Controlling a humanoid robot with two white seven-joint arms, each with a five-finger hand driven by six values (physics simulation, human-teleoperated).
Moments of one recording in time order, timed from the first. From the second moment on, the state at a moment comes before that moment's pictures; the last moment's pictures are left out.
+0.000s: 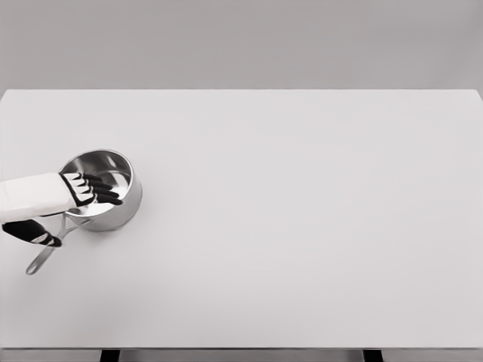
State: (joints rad) left arm -1.05 1.39 -1.50 -1.73 -0.10 -0.61 -0.07; right arm 0.04 0.00 0.61 -0.11 0.16 -0.05 0.36
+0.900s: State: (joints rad) left arm -1.05 1.33 -1.40 -1.44 -0.11 -0.61 -0.07; right arm 0.04 0.00 0.61 -0.11 0.16 -0.05 0.36
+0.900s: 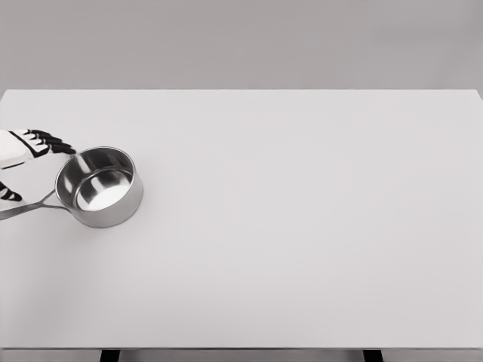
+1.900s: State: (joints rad) left arm -1.00 1.33 -1.37 -1.45 -0.22 -0.61 -0.07; right arm 0.04 0.00 0.61 -0.11 0.16 -0.05 0.36
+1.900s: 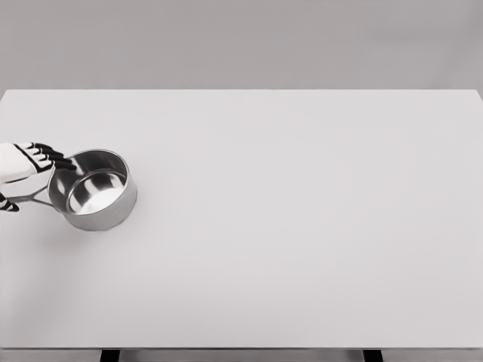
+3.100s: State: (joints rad) left arm -1.01 1.22 -1.24 -1.42 -0.19 -0.61 -0.07; right arm 0.04 0.00 0.61 -0.11 0.16 -0.05 0.36
